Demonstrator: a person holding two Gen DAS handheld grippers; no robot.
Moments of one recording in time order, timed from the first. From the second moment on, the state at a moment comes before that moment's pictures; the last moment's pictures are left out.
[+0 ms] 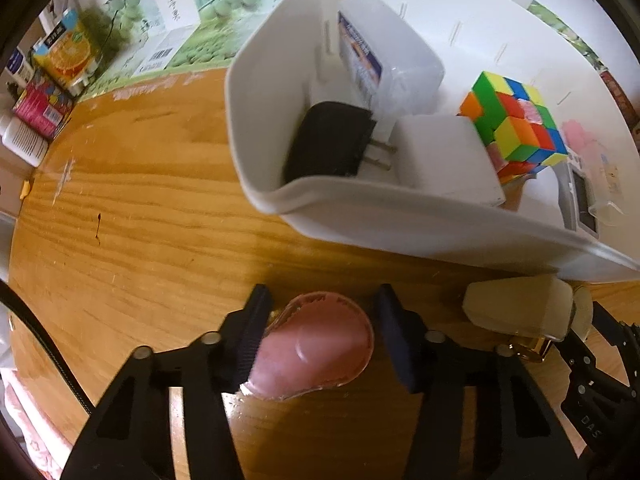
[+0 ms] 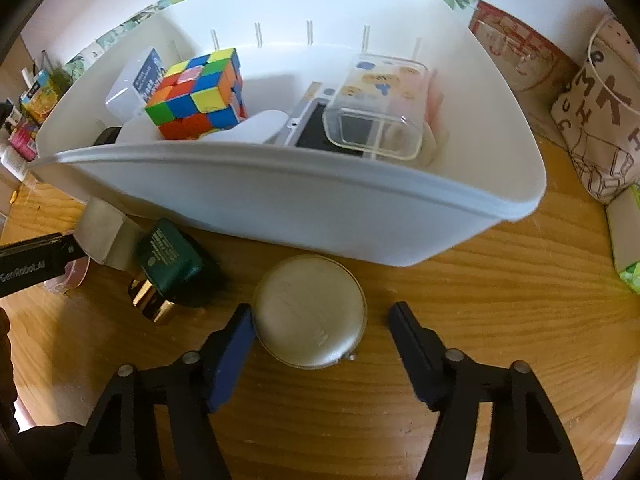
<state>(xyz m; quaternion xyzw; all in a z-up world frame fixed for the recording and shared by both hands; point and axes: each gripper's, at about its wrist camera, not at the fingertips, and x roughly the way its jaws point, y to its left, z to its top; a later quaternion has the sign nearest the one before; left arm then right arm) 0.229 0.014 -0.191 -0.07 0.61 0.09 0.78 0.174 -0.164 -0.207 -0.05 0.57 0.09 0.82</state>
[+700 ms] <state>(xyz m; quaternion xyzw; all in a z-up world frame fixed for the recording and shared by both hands) 0.211 0.015 -0.187 -0.09 0.62 0.08 0.78 0.167 -0.176 -0.204 -0.03 0.58 0.10 0.81</state>
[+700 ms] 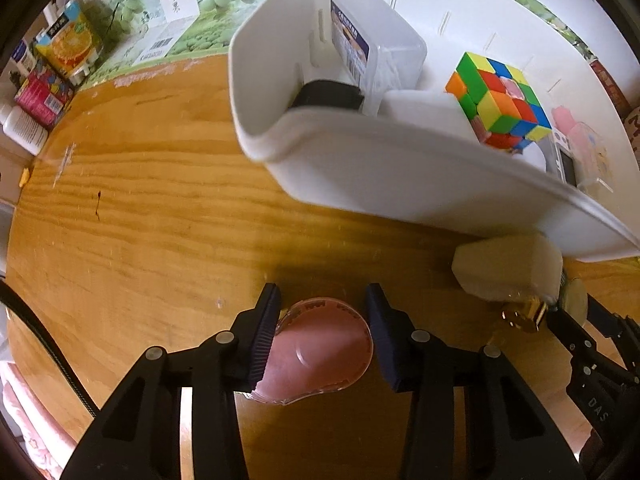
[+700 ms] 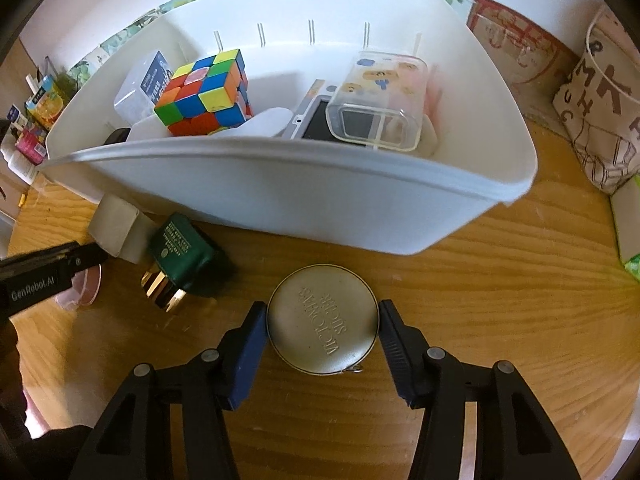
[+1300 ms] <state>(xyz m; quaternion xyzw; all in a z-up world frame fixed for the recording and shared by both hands) 0.133 0.034 -0.151 -0.12 0.58 0.09 0.80 0.135 -0.187 -0.203 0.00 0.60 0.11 0.79</state>
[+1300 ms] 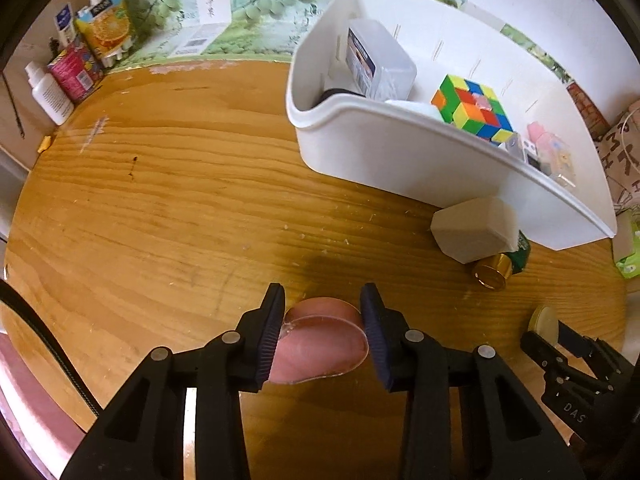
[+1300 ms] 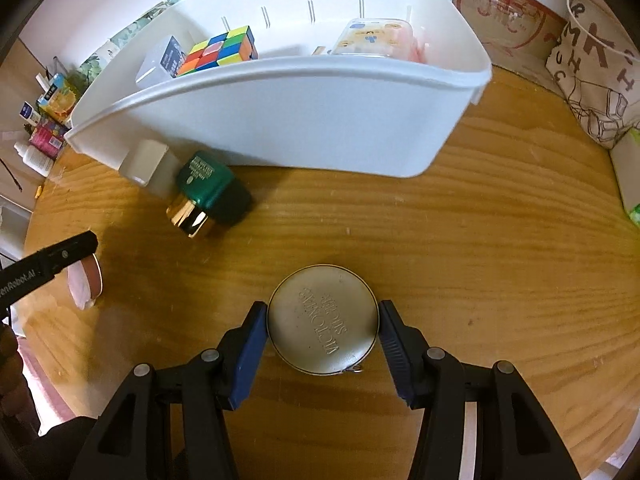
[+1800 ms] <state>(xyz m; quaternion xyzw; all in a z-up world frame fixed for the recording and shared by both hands) 0.120 0.040 -0.131 -0.16 0.54 0.09 0.82 0.094 -0.193 -0.162 -0.02 0.56 0.13 0.81</state>
